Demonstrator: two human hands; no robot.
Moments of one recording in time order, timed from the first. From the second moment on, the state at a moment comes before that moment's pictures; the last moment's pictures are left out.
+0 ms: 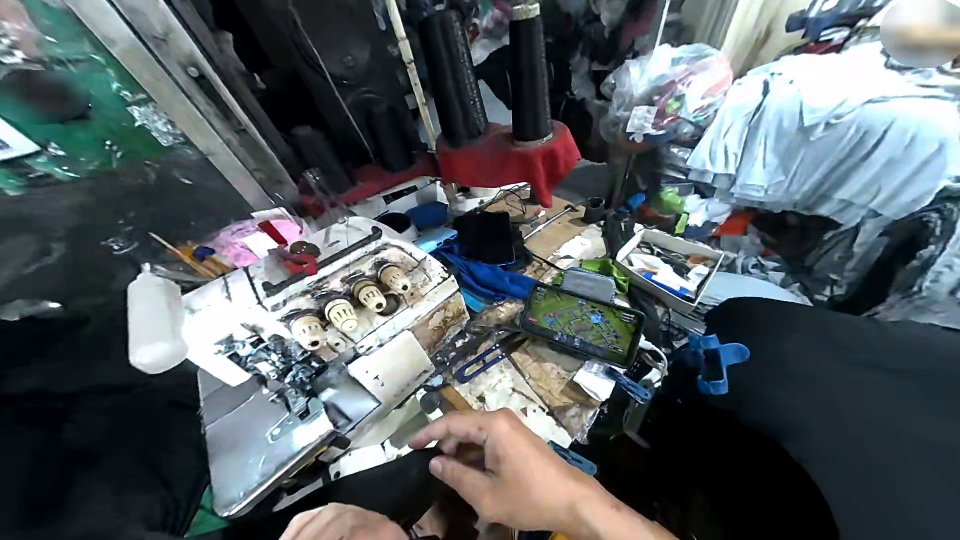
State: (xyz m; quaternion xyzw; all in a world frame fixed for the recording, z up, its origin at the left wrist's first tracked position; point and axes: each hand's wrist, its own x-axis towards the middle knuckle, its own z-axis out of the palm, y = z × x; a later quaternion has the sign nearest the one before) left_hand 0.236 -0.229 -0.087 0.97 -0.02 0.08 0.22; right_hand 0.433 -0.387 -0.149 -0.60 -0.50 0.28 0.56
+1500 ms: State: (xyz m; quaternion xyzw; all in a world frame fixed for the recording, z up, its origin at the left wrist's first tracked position) left_hand 0.261 -0.222 -0.103 0.94 0.11 0.14 0.29; right_hand 0.408 -0.394 -0.145 -0.54 -0.48 0.22 0.65
